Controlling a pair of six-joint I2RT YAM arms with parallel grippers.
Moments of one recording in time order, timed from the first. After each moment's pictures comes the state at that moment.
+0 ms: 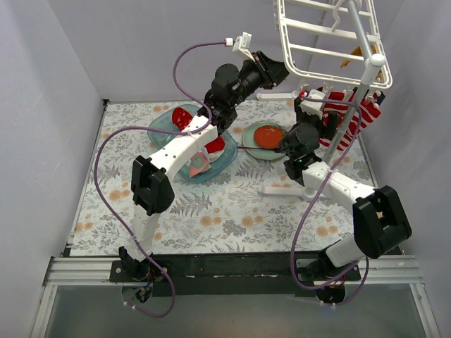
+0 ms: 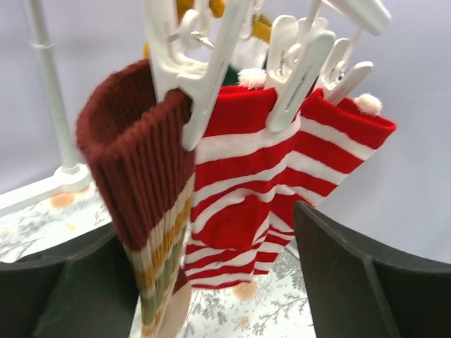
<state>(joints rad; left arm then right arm) -0.71 2.11 2.15 0.31 0.20 -0.81 0.55 1.44 0.95 0.88 1.22 -0.52</state>
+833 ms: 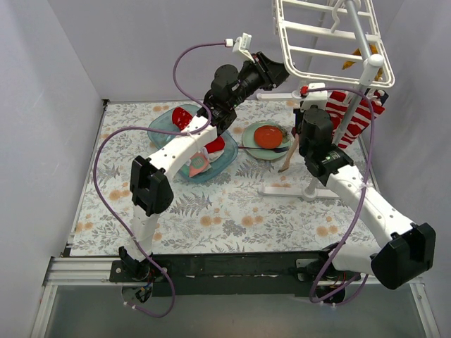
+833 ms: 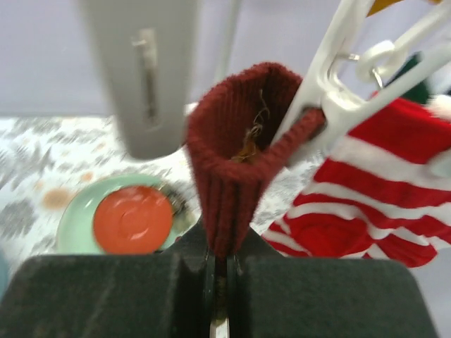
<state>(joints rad) -0.71 2.10 2.13 0.32 0.21 -0.81 0.48 1.24 1.10 0.04 0.65 -0.08</state>
